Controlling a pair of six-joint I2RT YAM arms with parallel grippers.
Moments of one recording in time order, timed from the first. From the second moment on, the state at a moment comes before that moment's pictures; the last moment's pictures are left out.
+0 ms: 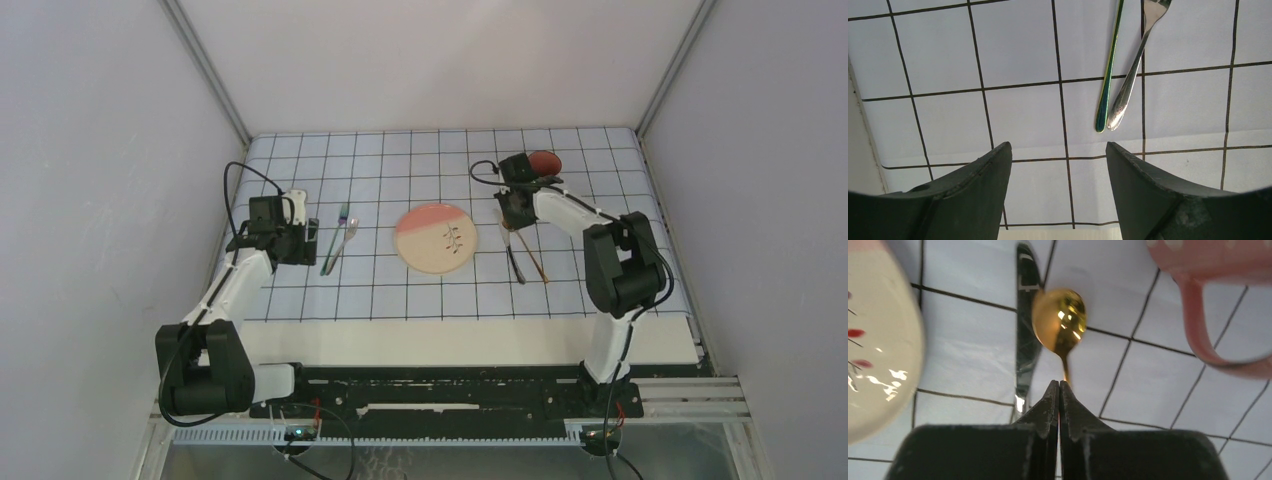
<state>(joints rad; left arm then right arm) 0.05 1.28 0.83 -0.45 0.01 0.16 0.33 1.86 1.32 -0.56 0.15 0.00</state>
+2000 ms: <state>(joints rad) 0.05 1.28 0.83 -0.45 0.00 0.16 0.31 2.14 1.62 -0.59 0.20 0.01</state>
